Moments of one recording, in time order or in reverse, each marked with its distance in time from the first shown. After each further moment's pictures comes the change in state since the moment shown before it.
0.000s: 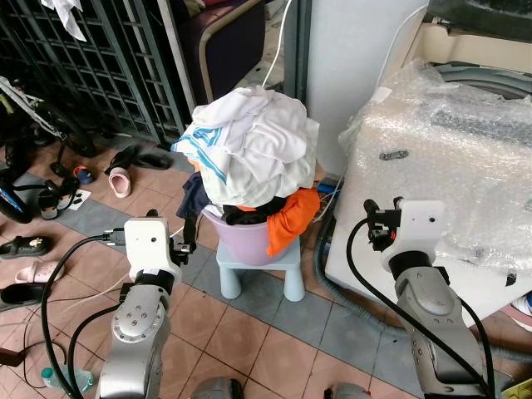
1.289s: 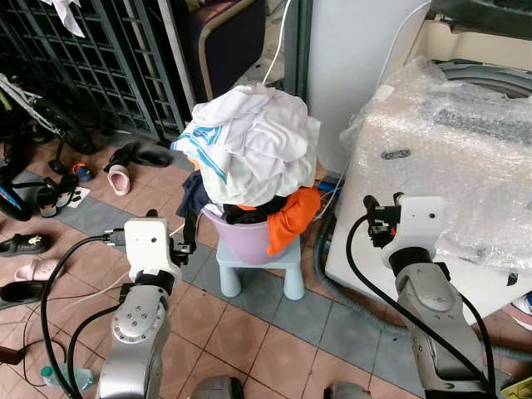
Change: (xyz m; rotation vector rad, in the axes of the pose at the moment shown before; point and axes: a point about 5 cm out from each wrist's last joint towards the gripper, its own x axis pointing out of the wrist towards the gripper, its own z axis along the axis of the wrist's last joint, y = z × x) left arm 0.000 0.000 0.000 0.003 0.000 0.001; right arm 0.000 0.000 0.000 0.000 0.000 0.001
